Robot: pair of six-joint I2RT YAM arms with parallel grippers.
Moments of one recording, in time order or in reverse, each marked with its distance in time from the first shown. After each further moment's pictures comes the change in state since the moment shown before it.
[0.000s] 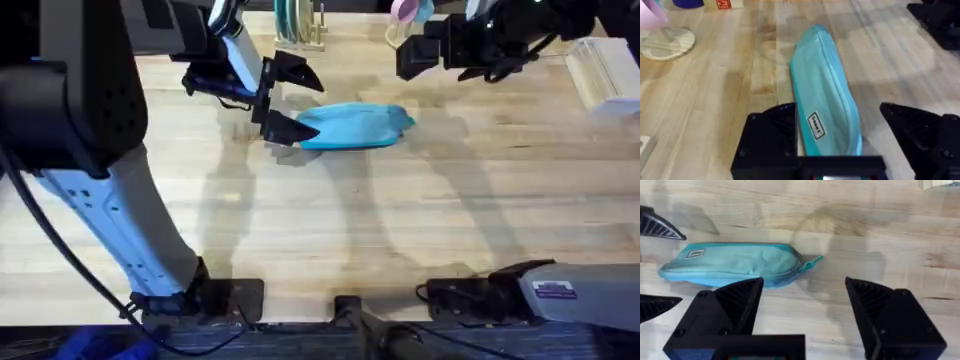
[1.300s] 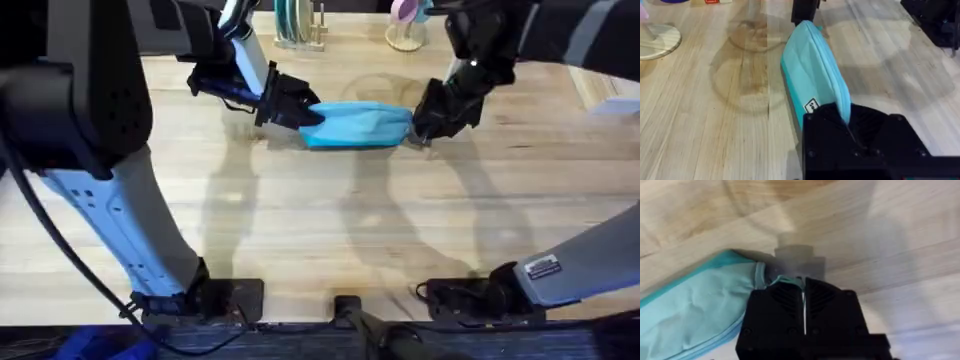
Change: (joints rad) left arm -0.024 0.000 0.000 -0.032 -0.029 0.003; right arm -0.111 0.282 -0.166 0.066 -0.045 0.350
